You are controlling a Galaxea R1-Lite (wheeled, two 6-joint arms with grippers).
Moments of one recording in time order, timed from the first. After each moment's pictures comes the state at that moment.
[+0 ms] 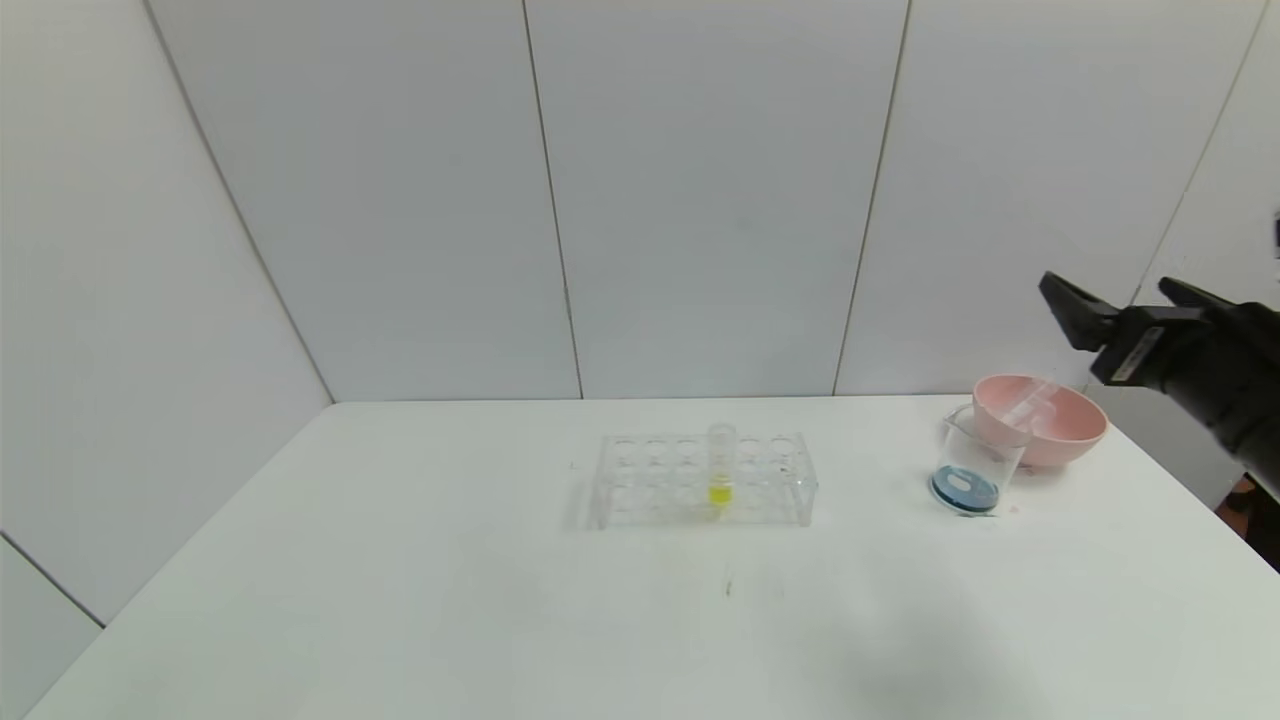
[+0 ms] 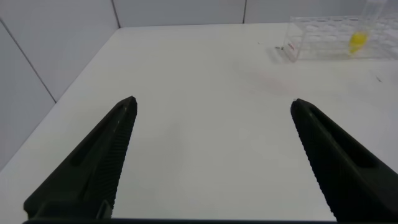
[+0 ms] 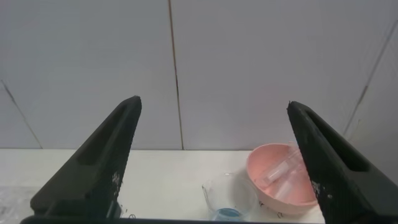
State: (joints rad) left arm 0.00 0.00 0.00 0.00 0.00 0.00; right arm 0.16 1.50 -0.59 -1.12 -0.16 0.02
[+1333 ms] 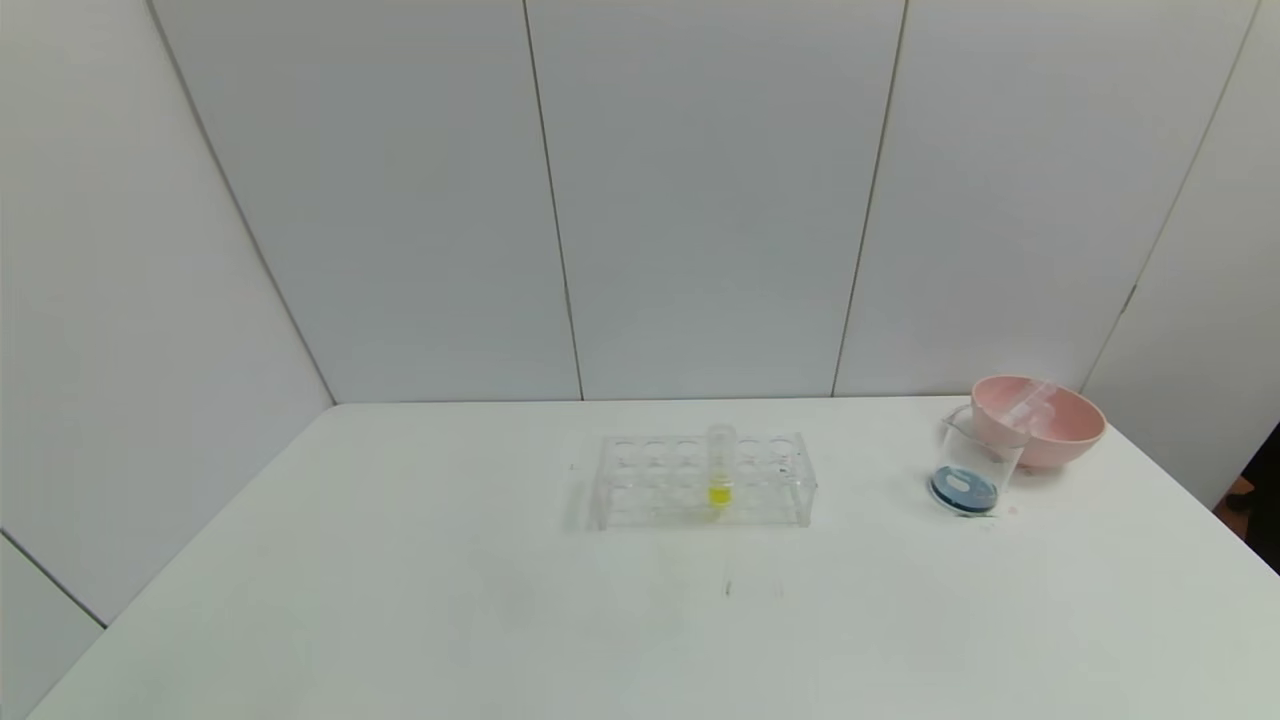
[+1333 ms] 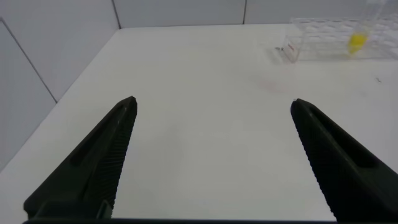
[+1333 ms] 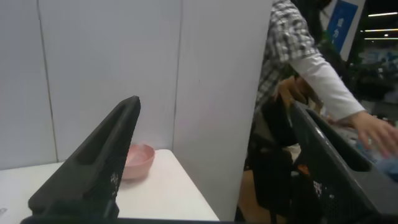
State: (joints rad) left arm 0.00 0.00 0.00 0.00 0.00 0.00; right arm 0.10 0.28 -0.40 -0.39 -0.50 -0.32
